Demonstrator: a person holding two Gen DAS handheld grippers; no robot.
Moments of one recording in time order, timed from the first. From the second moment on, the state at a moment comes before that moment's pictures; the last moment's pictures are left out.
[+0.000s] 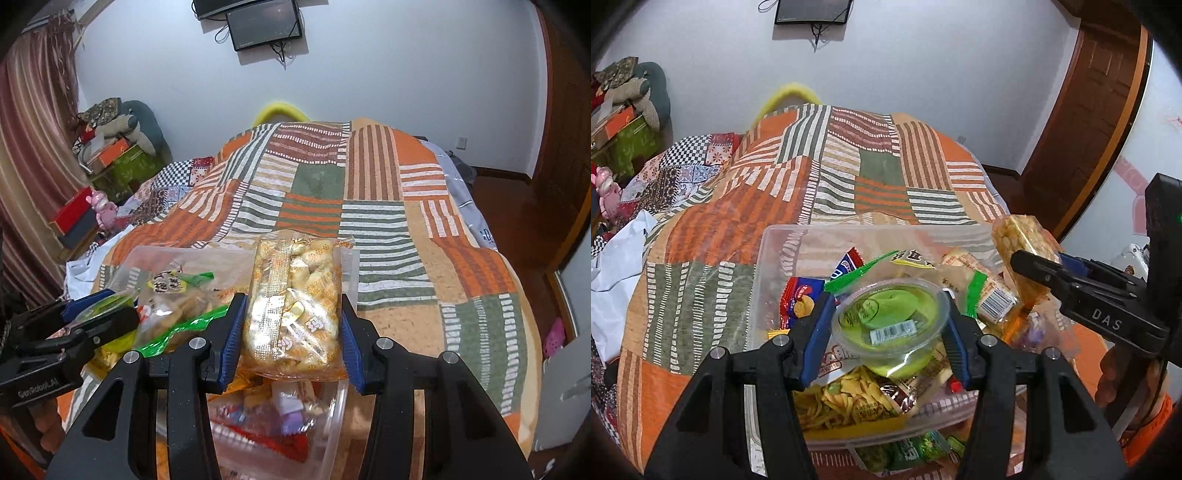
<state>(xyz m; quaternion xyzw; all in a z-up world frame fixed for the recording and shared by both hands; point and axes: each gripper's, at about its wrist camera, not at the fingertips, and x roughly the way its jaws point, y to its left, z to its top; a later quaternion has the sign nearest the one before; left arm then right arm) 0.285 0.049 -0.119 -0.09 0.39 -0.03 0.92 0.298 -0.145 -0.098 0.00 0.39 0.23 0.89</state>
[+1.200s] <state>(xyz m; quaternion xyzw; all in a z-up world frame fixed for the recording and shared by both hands) 0.177 0.067 -0.095 -0.06 0.37 -0.02 0.93 0.192 -0.127 -0.098 -0.04 0.38 0.30 0.87</state>
